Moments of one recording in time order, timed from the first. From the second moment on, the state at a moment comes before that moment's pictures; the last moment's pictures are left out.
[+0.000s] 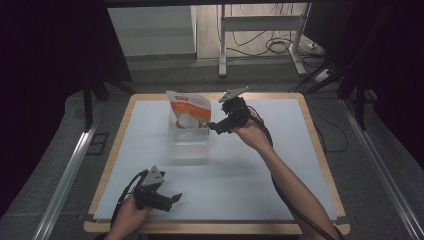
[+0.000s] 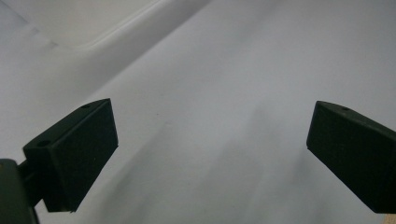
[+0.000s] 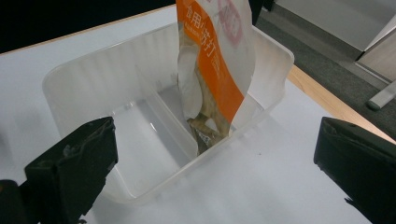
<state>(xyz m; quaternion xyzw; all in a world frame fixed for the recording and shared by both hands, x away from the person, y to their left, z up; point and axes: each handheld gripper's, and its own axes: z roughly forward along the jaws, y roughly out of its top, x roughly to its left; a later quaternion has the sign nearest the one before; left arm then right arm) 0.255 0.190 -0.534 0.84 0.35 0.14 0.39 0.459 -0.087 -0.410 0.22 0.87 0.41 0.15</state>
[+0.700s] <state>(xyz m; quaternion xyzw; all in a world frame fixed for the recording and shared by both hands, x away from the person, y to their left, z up) 0.255 0.188 -0.534 0.85 0.35 0.14 0.38 0.428 -0.109 -0.423 0.22 0.87 0.41 0.15</state>
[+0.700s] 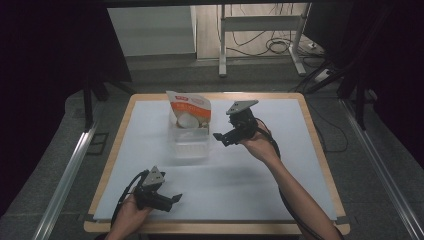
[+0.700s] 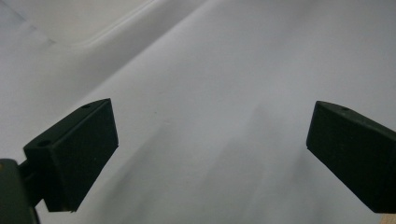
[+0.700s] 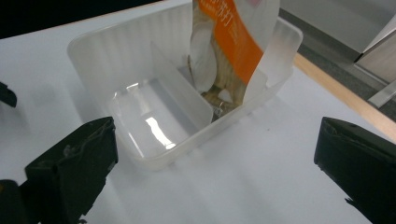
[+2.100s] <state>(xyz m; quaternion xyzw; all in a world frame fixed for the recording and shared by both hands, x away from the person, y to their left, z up) 0.253 0.187 -0.531 0.84 0.35 0.14 0.38 0.372 -0.161 -0.457 0.24 0.87 0.40 0.16</state>
